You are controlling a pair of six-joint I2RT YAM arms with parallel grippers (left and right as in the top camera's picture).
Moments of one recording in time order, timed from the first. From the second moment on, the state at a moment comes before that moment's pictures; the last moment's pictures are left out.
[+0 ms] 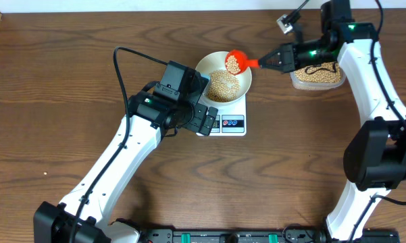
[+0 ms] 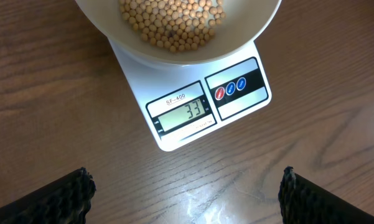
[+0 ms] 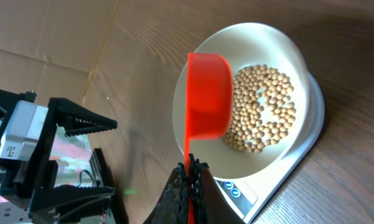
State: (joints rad) left arm -0.44 1.49 1.22 -0.84 0.17 -0.04; right arm 0.06 2.03 1.82 -1.04 -1.01 -0.22
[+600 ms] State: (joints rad) left arm -0.44 1.49 1.22 -0.84 0.17 -0.04; right arm 0.16 2.03 1.82 -1.04 -0.80 -0.23
